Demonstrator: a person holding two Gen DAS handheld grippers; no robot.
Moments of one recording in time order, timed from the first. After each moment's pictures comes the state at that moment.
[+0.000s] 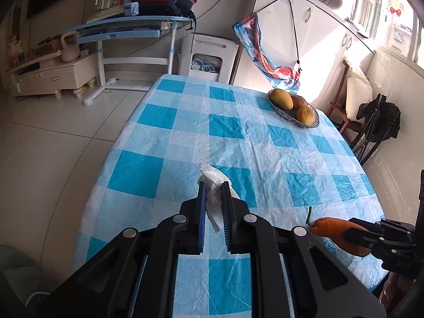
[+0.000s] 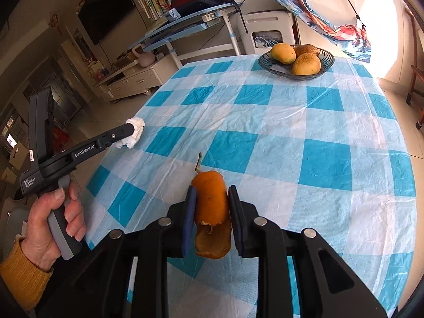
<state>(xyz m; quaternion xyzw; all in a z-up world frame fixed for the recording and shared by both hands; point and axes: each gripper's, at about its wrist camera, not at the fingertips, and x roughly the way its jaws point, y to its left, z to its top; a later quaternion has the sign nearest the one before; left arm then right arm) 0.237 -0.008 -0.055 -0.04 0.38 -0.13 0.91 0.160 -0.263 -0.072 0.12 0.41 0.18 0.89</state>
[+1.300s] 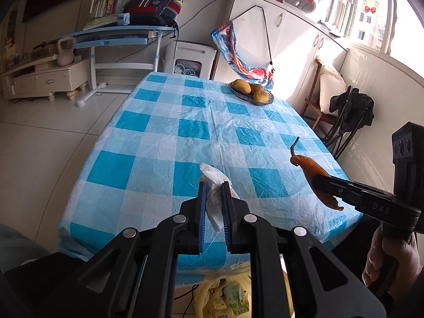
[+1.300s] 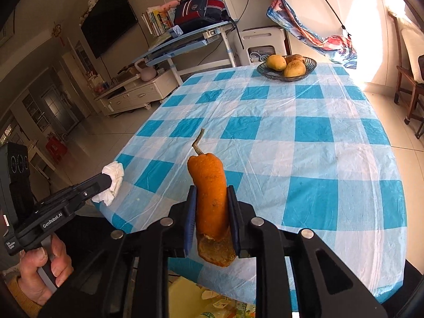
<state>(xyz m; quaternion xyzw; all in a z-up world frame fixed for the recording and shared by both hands) 0.101 -0.004 -0.043 -0.05 0.36 -0.18 0.92 0.084 -0.256 -0.056 0.14 0.37 0.16 0.91</state>
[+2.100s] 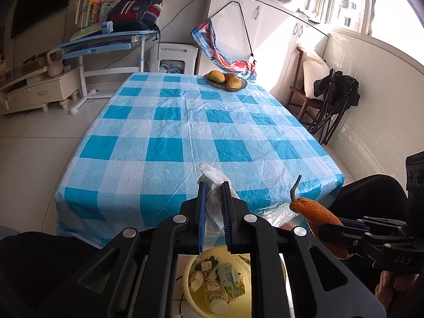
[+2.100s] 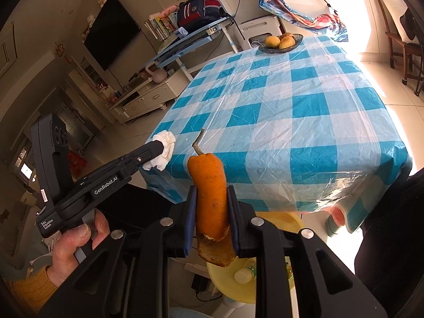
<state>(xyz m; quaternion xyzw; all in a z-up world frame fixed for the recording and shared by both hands) 0.030 -0.026 -0.038 -0.01 0.35 -0.20 0.91 -0.018 -0.245 -0.068 0.20 0.39 0.17 0.88</state>
